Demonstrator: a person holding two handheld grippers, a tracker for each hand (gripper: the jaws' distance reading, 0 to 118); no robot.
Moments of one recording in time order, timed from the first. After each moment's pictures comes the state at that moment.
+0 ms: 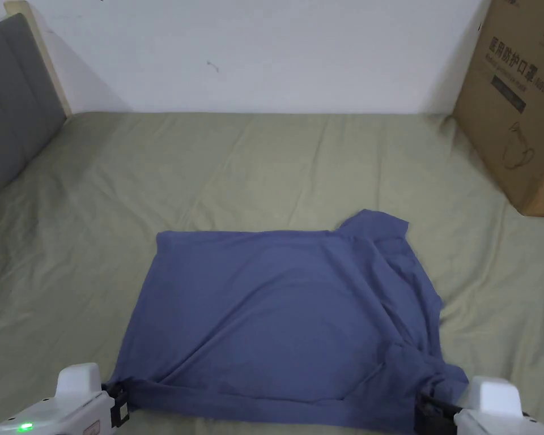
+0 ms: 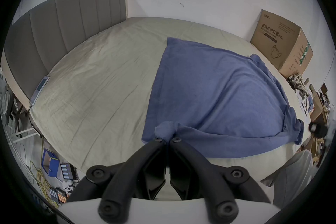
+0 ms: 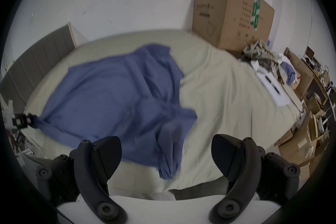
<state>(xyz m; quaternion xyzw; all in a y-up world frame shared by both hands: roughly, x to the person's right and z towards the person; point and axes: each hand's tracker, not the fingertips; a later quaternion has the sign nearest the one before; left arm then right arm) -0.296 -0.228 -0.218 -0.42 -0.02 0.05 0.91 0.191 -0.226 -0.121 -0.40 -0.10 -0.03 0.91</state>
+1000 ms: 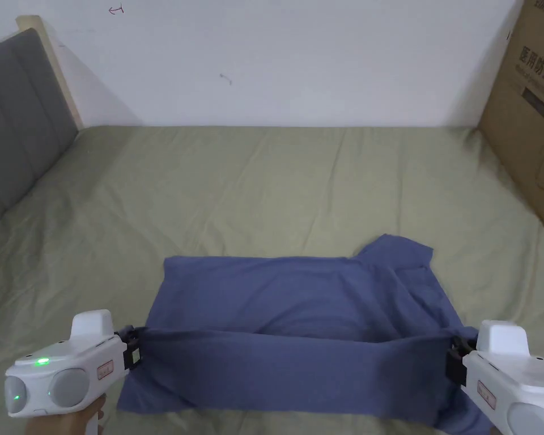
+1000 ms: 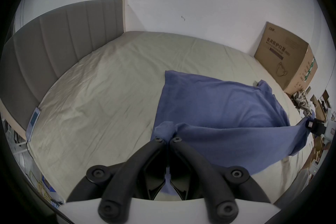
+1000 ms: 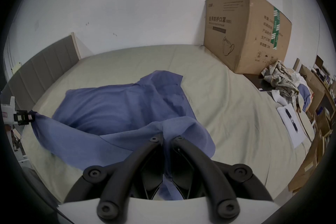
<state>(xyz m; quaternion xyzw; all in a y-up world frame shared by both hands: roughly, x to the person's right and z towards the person) -0.287 -0.192 -0.360 -0.38 -0.01 0.05 0.92 0.217 -0.190 -0.275 -0.34 -0.06 -0.02 0.94</state>
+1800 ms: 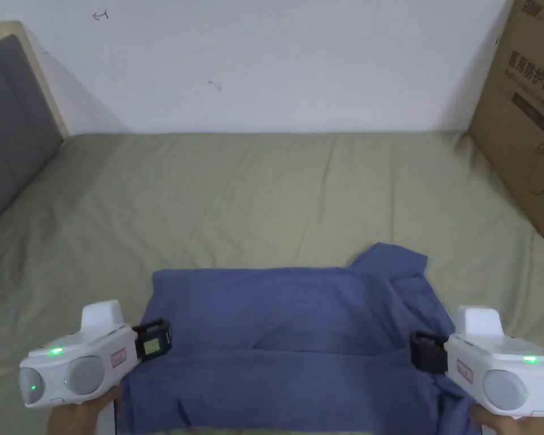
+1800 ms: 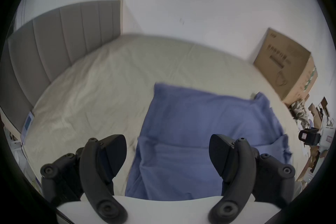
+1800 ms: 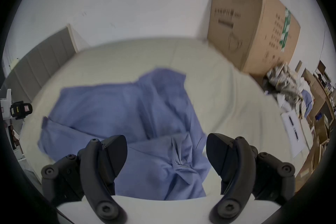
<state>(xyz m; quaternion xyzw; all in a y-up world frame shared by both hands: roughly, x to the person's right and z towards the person) -0.261 -0.160 -0.376 -0.34 -0.02 0.07 0.94 0.213 -0.171 -0.304 -0.35 -0.05 -0.01 0.94</state>
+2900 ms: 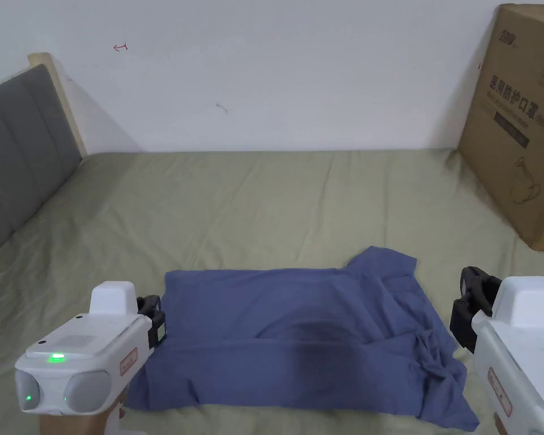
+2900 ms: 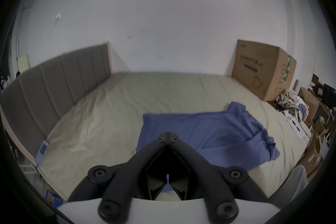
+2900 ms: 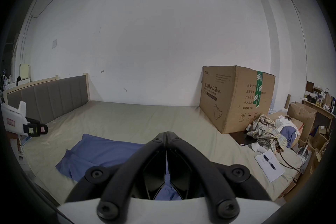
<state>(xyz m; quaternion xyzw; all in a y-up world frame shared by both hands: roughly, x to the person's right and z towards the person) -0.240 -0.100 -0.287 -0.26 -0.07 0.01 0.96 0.168 -0.051 -0.170 -0.12 -0.07 0.04 0.99</state>
